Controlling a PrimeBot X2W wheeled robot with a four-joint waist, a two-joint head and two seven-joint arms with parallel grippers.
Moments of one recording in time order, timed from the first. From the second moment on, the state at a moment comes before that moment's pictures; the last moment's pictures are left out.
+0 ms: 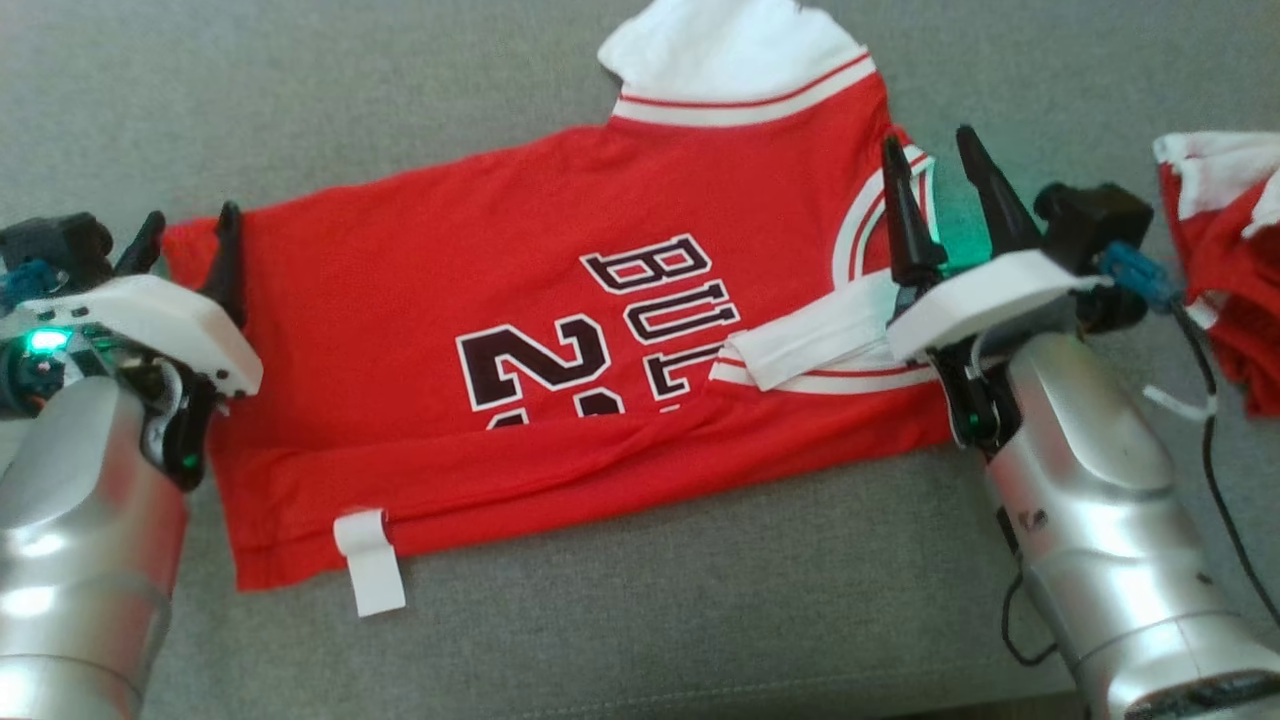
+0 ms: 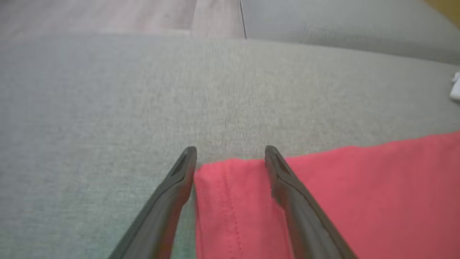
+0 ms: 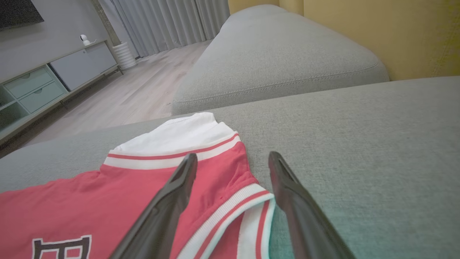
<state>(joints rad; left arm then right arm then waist) -0.75 0.32 -0.29 0.91 -0.56 -0.13 0.01 -0.67 -0.06 0.23 0.77 0.33 0.12 -0.26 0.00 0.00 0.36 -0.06</state>
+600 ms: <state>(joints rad) -0.85 0.29 -0.53 0.88 -0.71 -0.13 -0.04 -1.05 -0.13 0.24 1.02 0.26 0.12 -0.14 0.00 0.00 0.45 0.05</state>
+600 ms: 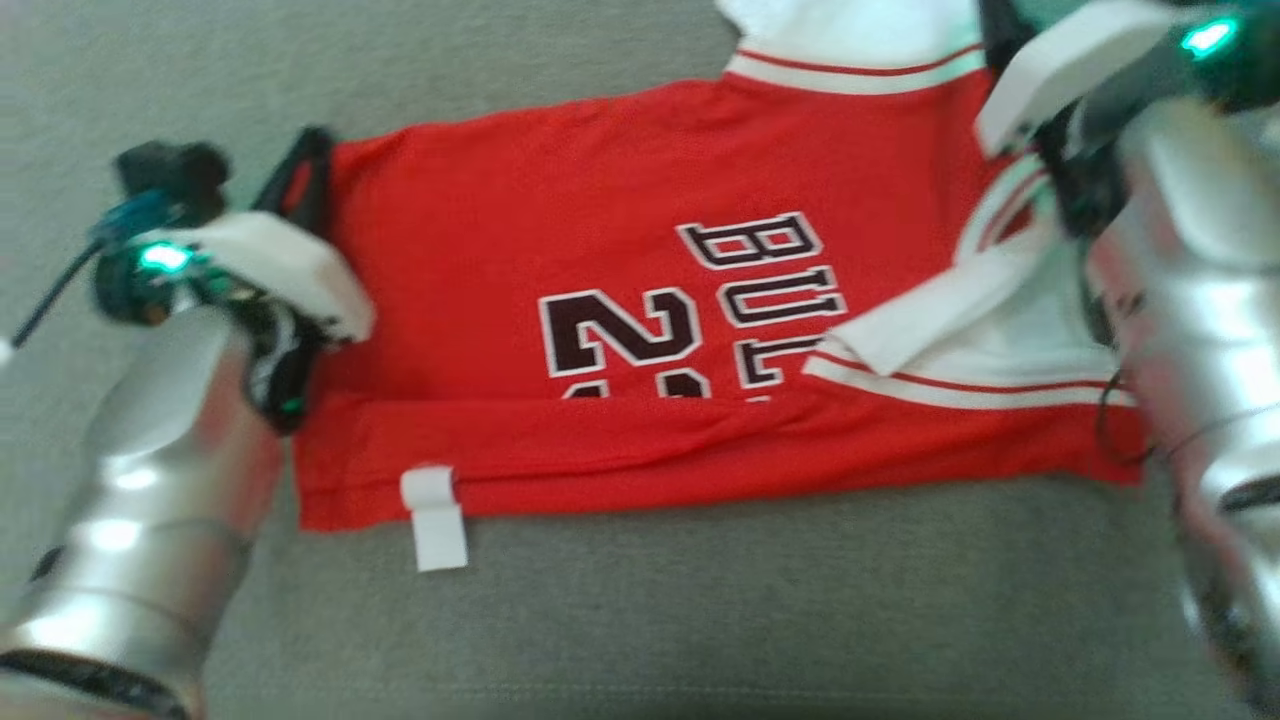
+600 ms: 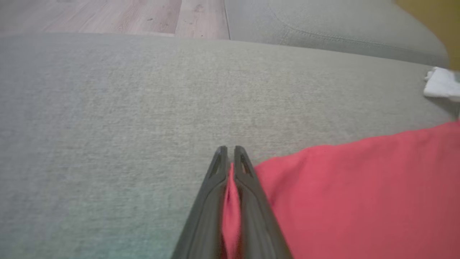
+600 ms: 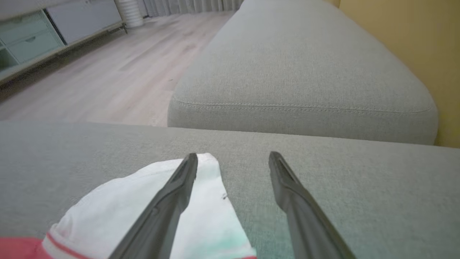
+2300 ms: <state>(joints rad) -0.77 0.26 -0.32 0.80 -0.56 -0.11 -0.26 -0.96 -0.10 0.17 0.85 0.28 0.12 -0.25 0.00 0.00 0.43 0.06</state>
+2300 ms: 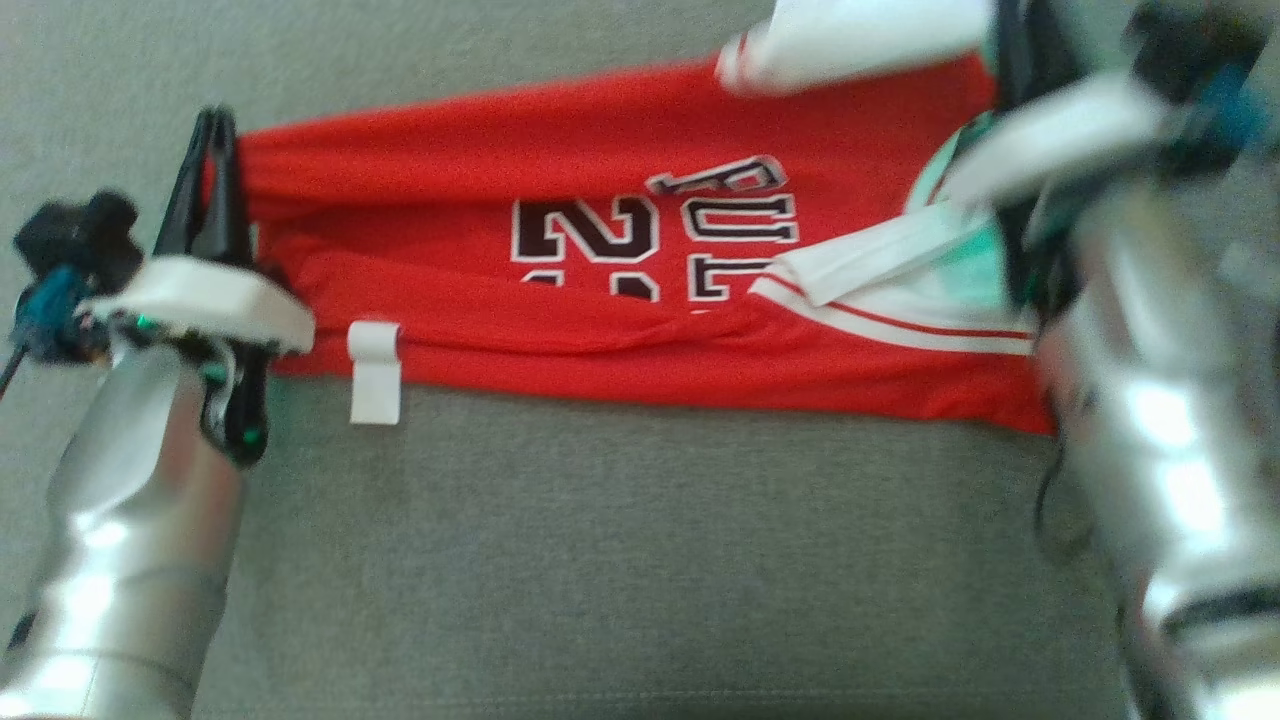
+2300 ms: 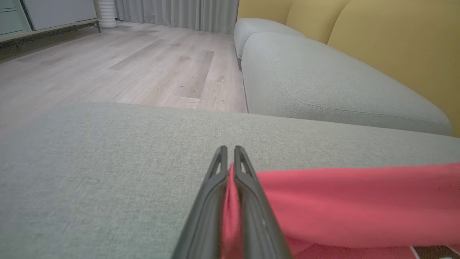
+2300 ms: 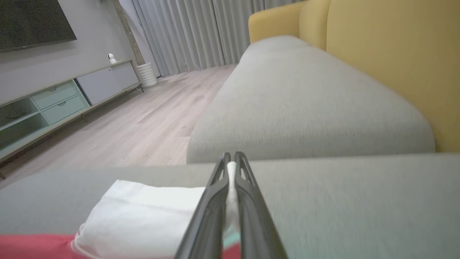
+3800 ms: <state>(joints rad) -0.03 0.04 -0.02 0.40 -0.26 -0.07 -0.26 -0.30 -0.05 0.12 0.68 0.28 0.12 -0.25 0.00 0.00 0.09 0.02</state>
